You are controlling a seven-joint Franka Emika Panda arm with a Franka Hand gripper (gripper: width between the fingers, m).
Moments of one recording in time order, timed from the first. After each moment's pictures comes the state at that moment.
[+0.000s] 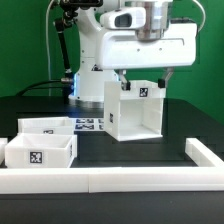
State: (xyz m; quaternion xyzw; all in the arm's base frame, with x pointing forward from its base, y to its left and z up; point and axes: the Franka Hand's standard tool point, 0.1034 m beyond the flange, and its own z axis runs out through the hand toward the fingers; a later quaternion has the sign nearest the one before) arm 0.456 0.070 0.124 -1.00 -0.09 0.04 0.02
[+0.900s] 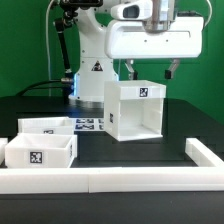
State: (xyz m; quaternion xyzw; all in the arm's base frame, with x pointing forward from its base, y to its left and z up) arm 0.409 0.091 0.132 -1.00 -0.04 0.05 0.02
